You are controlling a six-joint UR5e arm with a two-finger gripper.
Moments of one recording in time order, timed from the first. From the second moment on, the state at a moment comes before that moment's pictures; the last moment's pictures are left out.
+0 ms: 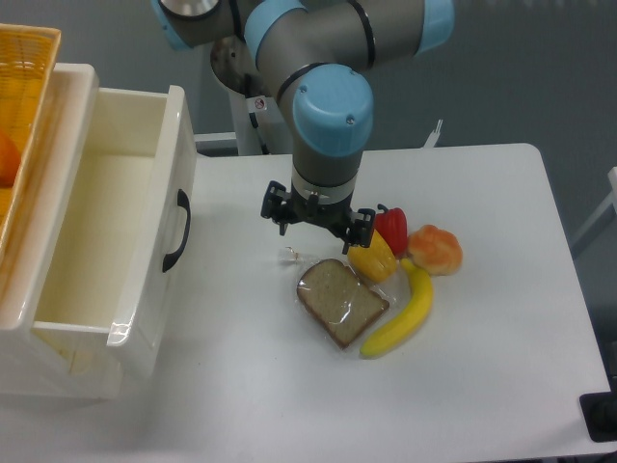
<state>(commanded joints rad) 2.45 -1.83 -1.51 -1.43 1.55 0.71</state>
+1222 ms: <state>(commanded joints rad) 2.44 -1.94 -1.60 -1.39 1.54 0.16</state>
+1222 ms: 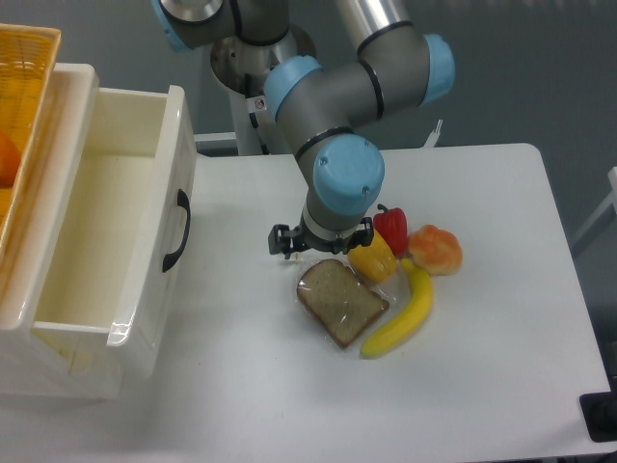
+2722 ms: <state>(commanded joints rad) 2.52 -2.10 -1.56 -1.28 1.58 0.16</state>
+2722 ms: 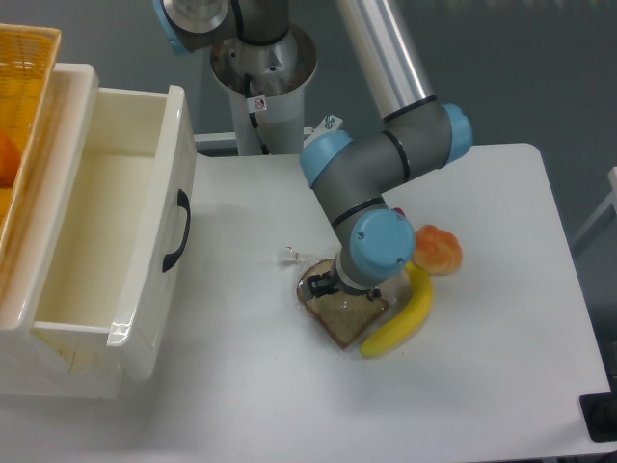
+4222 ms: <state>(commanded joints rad) 2.53 -2.15 -1.59 -1.21 1.58 0.17</state>
